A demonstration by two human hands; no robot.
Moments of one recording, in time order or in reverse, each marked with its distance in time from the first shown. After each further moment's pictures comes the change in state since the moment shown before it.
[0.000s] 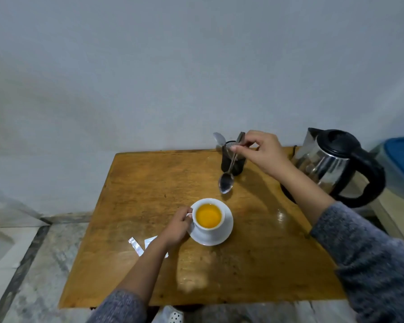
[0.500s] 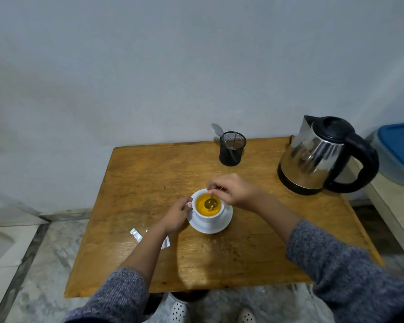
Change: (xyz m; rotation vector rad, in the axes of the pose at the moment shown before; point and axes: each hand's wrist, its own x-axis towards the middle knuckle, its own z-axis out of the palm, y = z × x) left_hand 0.012 -0.012 -0.006 0.056 -0.059 0.075; right_hand -0.066 0.007 0.069 -0.225 -0.507 -0.132
